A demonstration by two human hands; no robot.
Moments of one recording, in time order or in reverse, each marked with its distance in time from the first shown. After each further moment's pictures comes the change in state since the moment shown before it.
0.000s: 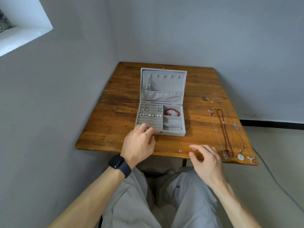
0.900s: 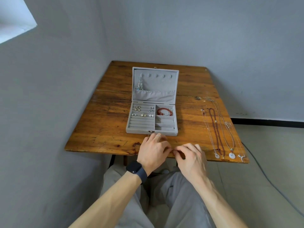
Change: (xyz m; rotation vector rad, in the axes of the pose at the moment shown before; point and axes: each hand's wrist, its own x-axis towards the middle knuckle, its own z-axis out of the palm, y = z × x) left_hand -0.001 0.053 0.057 -0.066 -0.115 0.073; right_hand 0.005 -0.004 0.026 -0.195 0.074 -0.090
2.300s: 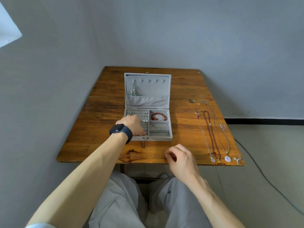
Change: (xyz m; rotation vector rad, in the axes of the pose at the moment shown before) left_hand 0.108 -0.062 -0.066 0.188 -0.521 -0.441; right_hand 0.016 -0.011 -0.006 0.178 -0.189 0.006
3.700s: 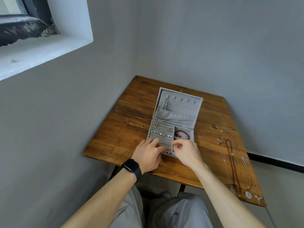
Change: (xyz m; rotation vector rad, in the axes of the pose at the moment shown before) left_hand -0.055 -0.047 0.066 -0.027 0.495 0.401; right_hand 0.107 -0.070 0.003 -0.064 -0.216 0.117
